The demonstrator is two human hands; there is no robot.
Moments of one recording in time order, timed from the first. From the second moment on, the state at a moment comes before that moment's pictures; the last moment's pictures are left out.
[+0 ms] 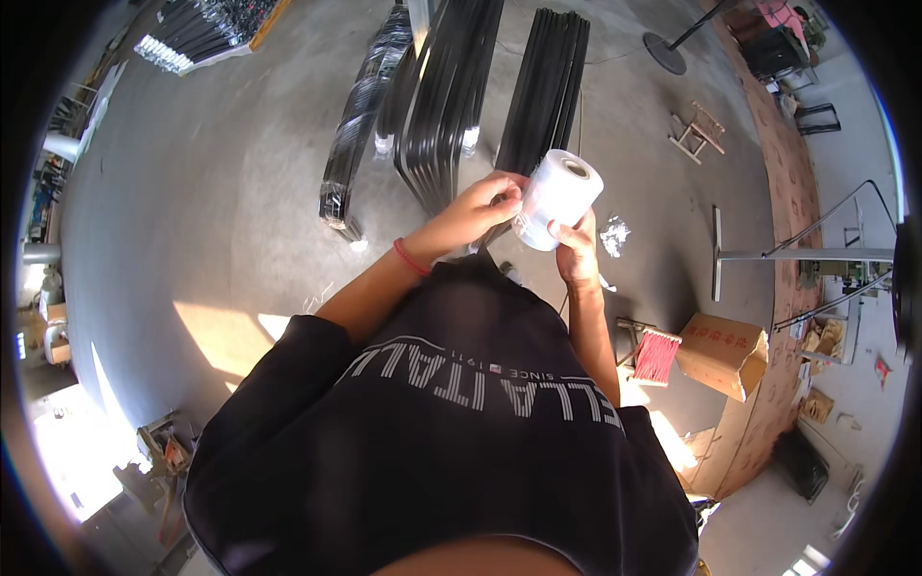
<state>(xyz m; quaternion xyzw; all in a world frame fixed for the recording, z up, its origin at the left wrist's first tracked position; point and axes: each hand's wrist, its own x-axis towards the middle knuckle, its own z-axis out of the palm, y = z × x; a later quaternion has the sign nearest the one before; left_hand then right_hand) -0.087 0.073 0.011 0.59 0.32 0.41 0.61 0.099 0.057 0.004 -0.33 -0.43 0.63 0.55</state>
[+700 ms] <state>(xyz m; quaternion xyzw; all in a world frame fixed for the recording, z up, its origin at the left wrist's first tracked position) -0.085 0.070 0.000 0.49 0.42 0.52 0.55 0.093 0.050 -0.002 -0.31 -0.39 0.70 0.51</state>
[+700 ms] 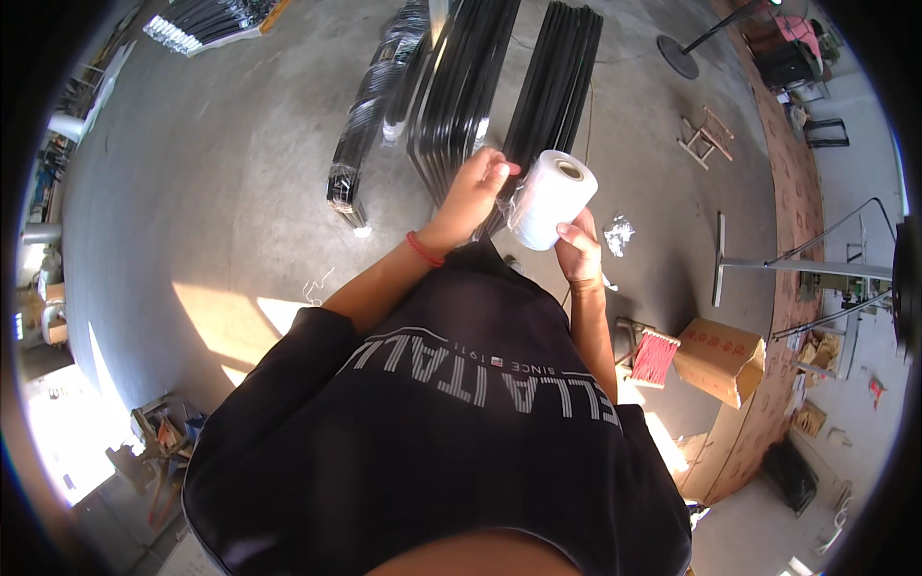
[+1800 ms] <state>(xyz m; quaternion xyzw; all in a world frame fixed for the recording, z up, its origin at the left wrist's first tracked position) -0.082 0.069 -0.034 0.54 0.51 0.50 0.43 0.091 0.046 0.005 -0.36 -0.40 0.64 0.54</state>
